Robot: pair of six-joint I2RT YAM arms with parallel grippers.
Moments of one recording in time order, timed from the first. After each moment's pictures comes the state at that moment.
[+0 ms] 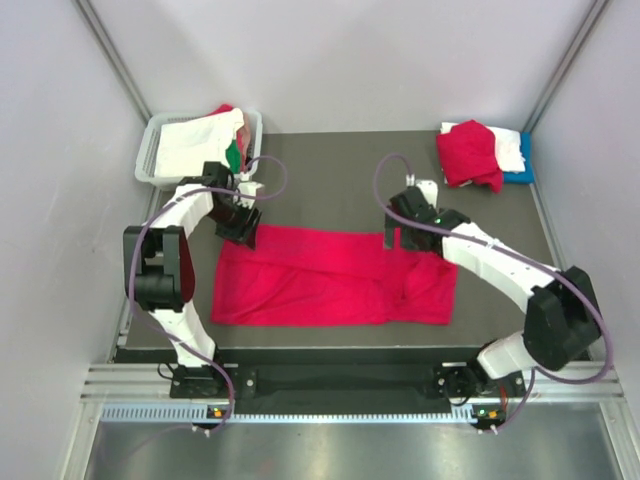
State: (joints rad) left arm -0.03 1.83 1.34 -0.86 0.34 0.39; right arm 0.63 1.42 1.05 -0.64 0.42 0.54
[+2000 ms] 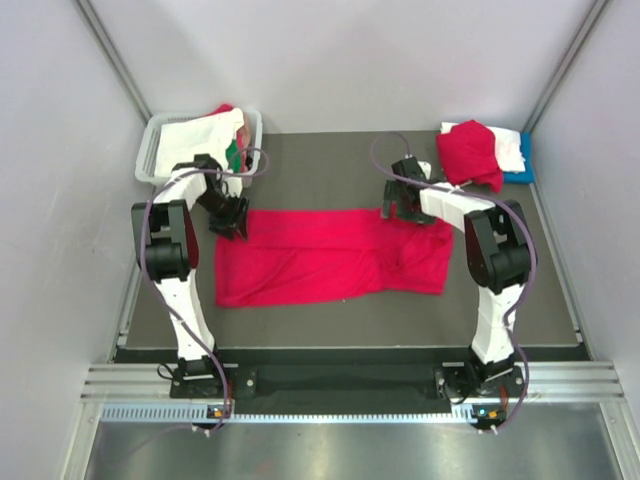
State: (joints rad) left arm 0.08 2.11 1.60 -0.97 0.35 0.30; right arm 0.35 1.99 1.38 -0.44 0.28 0.46
